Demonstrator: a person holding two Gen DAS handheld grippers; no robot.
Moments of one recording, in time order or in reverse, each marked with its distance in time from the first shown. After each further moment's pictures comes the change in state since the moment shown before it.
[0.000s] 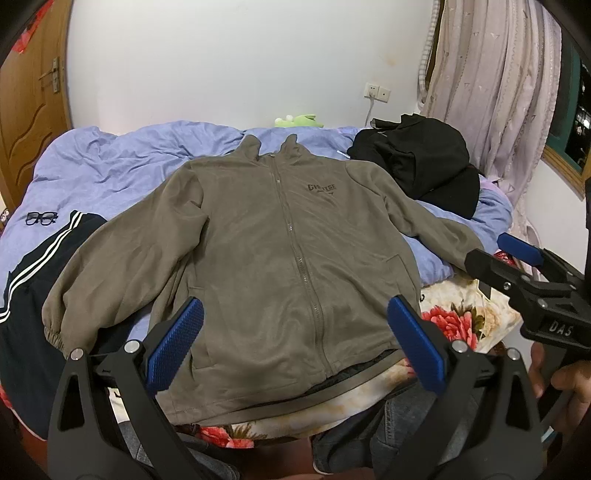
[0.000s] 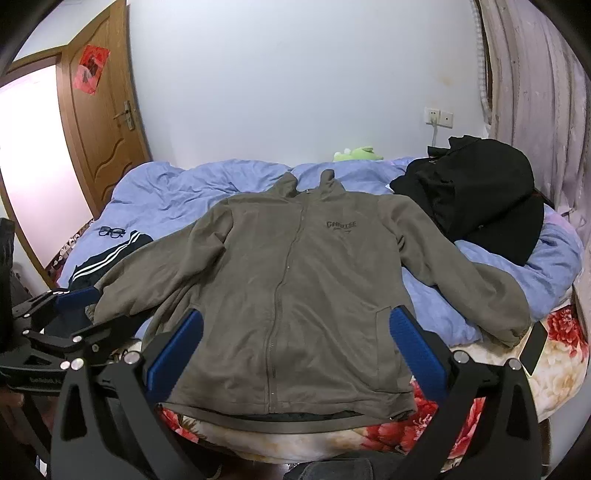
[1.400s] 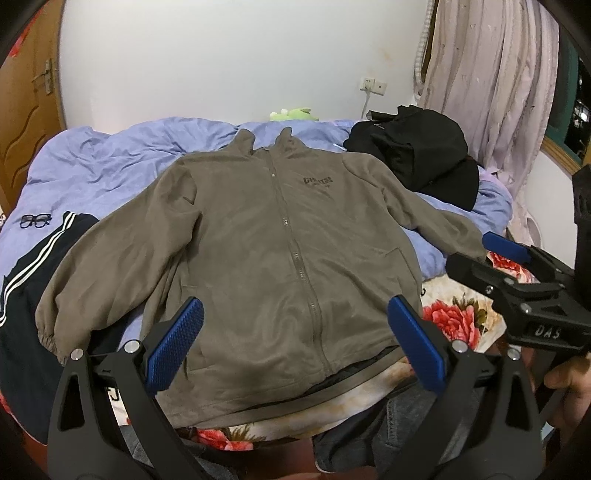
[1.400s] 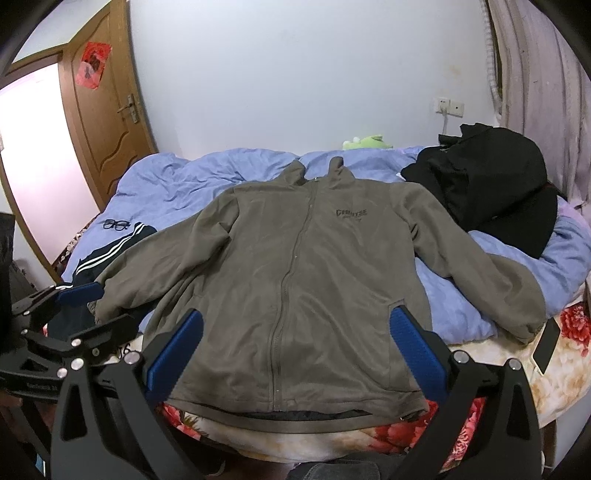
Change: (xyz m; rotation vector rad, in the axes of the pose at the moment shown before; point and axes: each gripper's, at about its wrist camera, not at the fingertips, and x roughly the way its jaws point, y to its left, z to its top) left arm 0.017 -0.001 -0.006 0.019 0.015 -0.015; right arm 0.025 -0.011 -0.003 0.001 0.020 0.067
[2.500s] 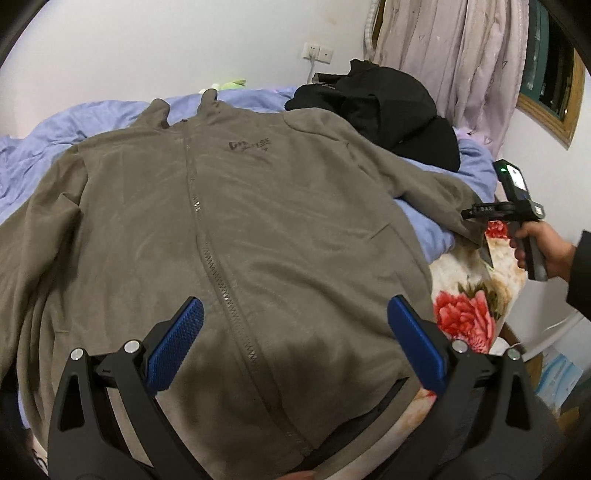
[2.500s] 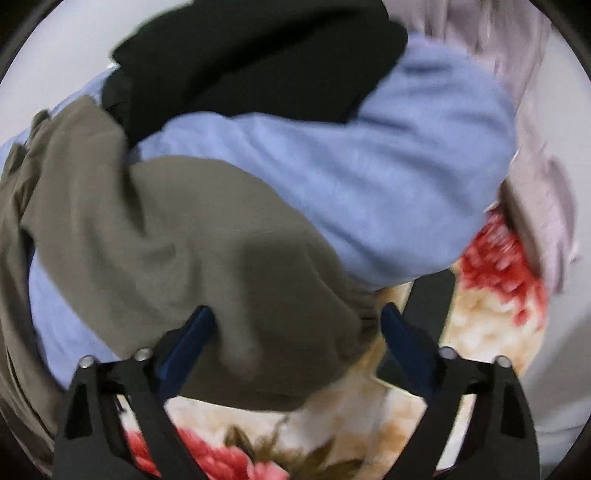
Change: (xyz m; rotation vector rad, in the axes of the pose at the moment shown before) left arm 0.181 -0.040 -0.010 0.135 0.027 -0.187; right arm 0.156 -0.434 -0.058 0.400 0.372 -0.518
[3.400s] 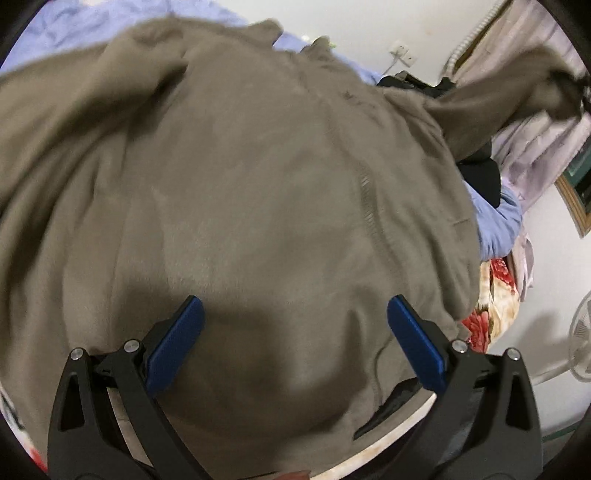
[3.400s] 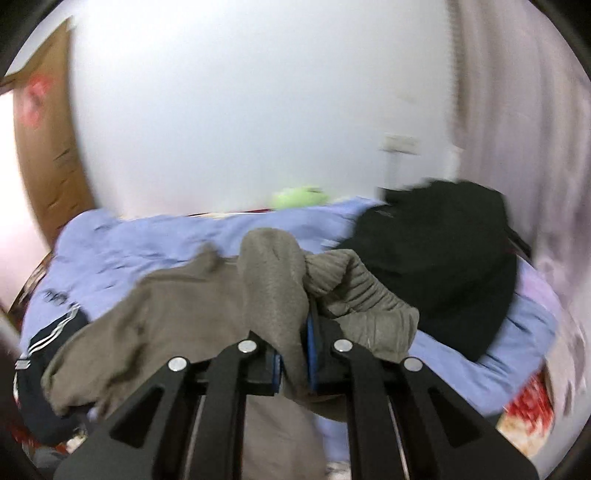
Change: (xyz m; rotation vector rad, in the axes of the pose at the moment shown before) left arm 0.013 0.130 -0.077 -0.374 0.105 -0.069; right arm -0.319 0.300 0.056 -0.370 -0.432 0.383
